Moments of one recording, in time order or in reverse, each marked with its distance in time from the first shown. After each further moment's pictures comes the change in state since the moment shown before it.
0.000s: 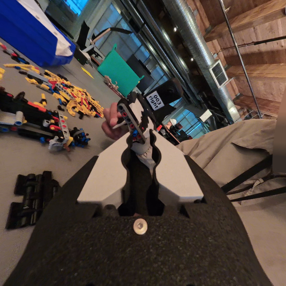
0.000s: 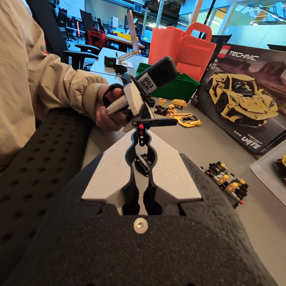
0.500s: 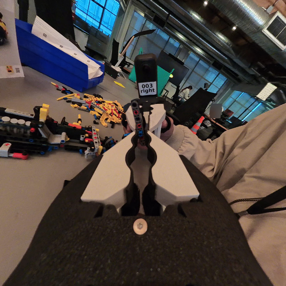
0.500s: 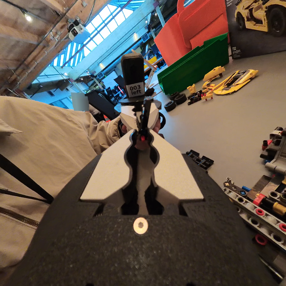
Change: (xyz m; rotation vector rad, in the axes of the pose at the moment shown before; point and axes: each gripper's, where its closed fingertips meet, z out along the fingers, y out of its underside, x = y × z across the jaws) left arm -0.010 -0.004 0.000 -0.003 -0.211 0.317; right arm 0.008 -0.007 0.001 0.114 -0.202 0.778
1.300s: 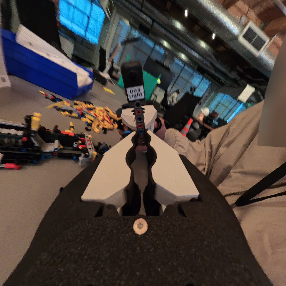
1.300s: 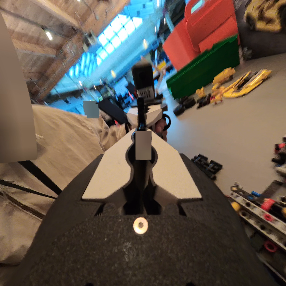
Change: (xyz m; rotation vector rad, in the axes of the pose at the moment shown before) left arm 0.005 -0.018 -0.017 0.096 0.085 -0.014; right arm -0.007 -0.011 -0.007 0.046 -0.069 0.054
